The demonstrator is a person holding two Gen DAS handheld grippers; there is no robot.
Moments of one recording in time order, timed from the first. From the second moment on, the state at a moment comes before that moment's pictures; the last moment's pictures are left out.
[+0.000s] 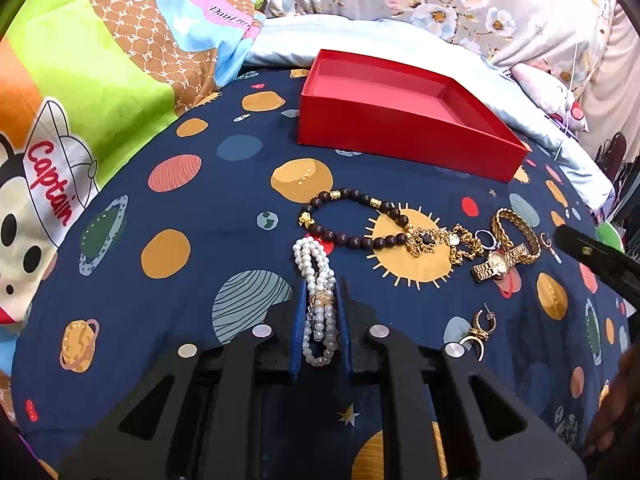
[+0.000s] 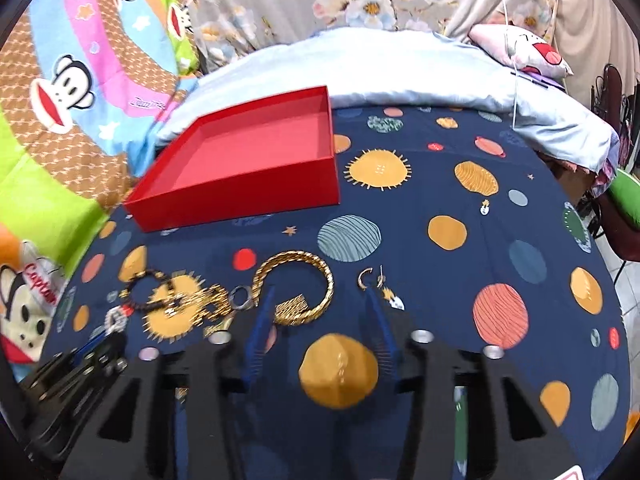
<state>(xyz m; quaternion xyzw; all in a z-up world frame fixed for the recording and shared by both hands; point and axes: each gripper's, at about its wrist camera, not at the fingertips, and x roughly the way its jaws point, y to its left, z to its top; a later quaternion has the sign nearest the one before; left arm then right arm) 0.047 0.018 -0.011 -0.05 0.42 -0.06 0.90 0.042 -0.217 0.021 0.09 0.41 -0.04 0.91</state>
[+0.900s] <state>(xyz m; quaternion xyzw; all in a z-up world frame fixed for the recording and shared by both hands) 0.042 0.021 -0.007 -0.05 0.41 -0.06 0.91 0.047 -0.230 0.025 0.11 0.40 -0.05 0.91</state>
